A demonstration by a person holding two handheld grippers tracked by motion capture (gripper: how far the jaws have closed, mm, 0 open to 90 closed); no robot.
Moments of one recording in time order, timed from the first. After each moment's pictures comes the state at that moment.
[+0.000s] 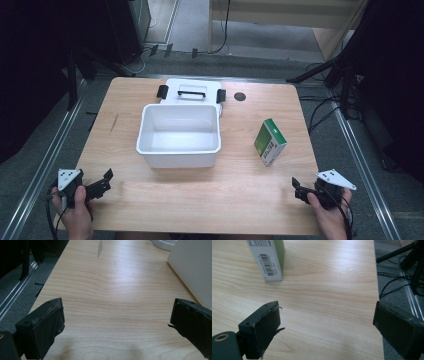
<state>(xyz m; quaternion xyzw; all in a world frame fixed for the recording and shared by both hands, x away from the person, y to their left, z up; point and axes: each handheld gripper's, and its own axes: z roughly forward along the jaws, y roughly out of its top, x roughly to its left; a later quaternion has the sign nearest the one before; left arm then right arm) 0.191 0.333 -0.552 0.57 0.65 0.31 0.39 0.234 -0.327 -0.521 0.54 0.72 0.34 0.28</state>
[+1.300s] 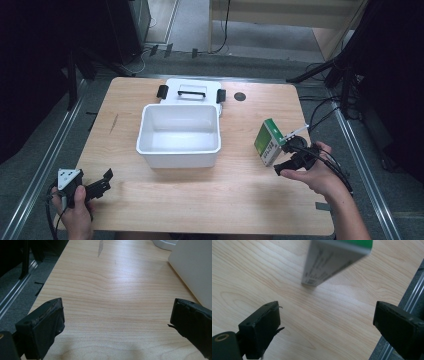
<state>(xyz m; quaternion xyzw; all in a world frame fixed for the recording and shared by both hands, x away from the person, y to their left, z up) 0.192 0.334 -0.553 0.57 0.65 0.31 0.39 0.315 -0.242 -0.434 0.46 0.87 0.11 0.15</state>
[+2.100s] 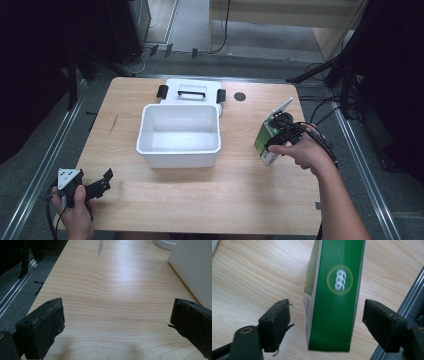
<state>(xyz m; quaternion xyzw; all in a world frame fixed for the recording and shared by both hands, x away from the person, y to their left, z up) 0.193 0.334 -0.553 0.57 0.66 0.31 0.39 0.370 -0.207 -0.409 0.49 0.86 0.07 0.12</state>
